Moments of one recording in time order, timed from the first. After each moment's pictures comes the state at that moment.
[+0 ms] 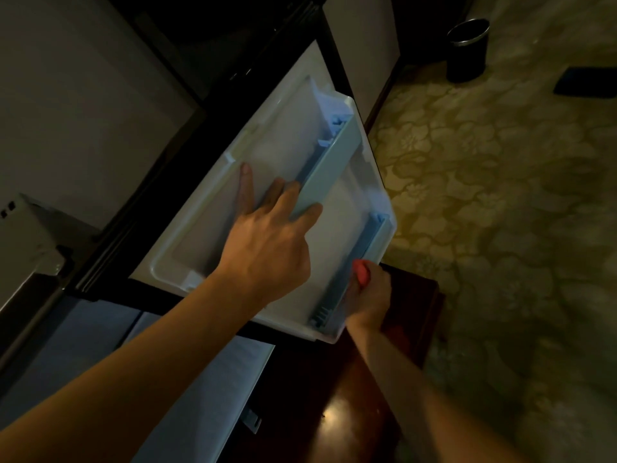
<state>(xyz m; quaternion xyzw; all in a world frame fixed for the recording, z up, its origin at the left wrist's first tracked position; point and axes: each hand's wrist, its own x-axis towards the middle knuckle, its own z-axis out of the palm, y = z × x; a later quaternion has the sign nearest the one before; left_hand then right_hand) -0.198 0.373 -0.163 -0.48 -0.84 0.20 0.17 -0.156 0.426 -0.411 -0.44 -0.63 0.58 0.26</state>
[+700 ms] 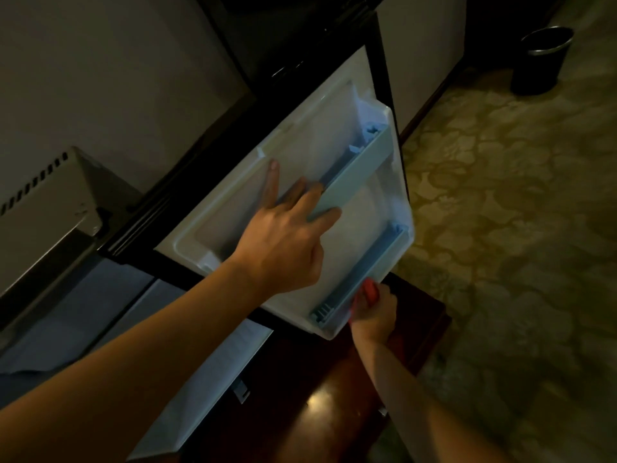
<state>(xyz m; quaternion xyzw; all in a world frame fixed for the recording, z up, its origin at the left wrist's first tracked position) -0.198 0.377 -0.161 -0.48 -0.84 0.20 0.17 -0.143 0.437 -0.417 -0.43 -0.64 0.63 0.12</state>
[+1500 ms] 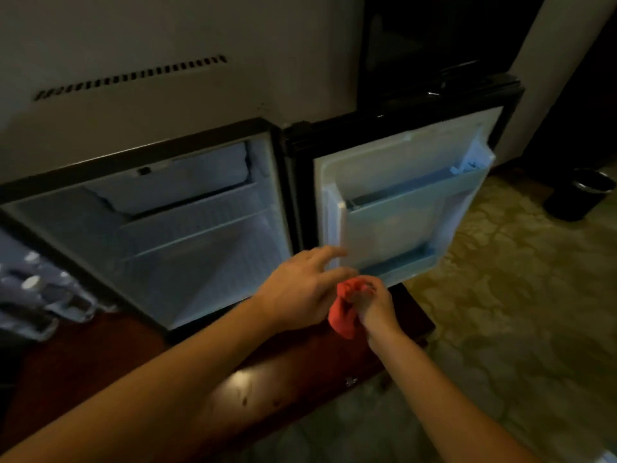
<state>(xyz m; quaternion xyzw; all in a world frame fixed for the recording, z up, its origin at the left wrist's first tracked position) -0.059 0.256 -0.212 -0.38 -0.90 -0.14 0.14 -0.068 0.413 -0.287 -0.22 -0.67 0.71 -0.07</state>
